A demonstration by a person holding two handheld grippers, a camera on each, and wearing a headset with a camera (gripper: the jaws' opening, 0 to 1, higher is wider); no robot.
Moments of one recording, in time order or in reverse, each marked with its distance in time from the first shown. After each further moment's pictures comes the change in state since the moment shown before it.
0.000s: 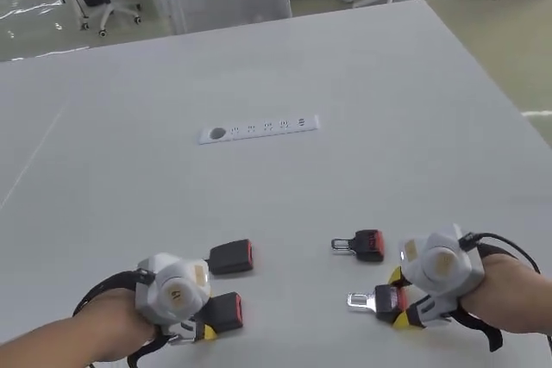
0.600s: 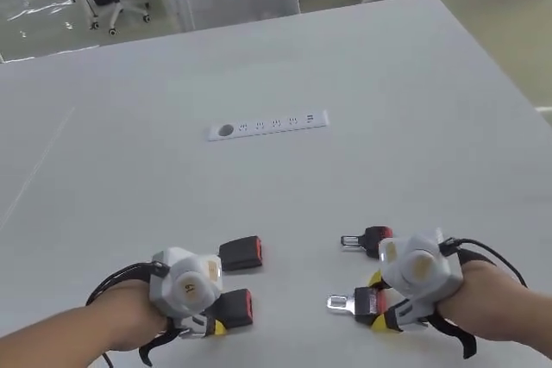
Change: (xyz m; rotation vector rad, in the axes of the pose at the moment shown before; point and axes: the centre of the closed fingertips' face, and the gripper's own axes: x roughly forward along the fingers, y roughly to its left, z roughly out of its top) left arm 0.001 0.000 -0.001 0.026 0.013 -0.019; right arm 0.026 0.011 0.050 0.023 -0.077 -0.002
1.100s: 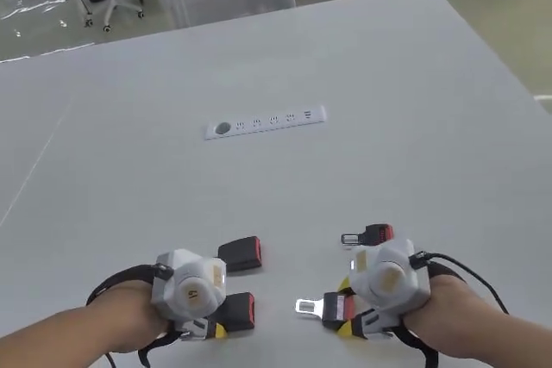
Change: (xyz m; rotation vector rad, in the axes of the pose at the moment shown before) left arm 0.001 -0.001 0.002 0.082 0.028 -0.032; right arm 0.026 0.007 0.039 0.047 -0.091 -0.022
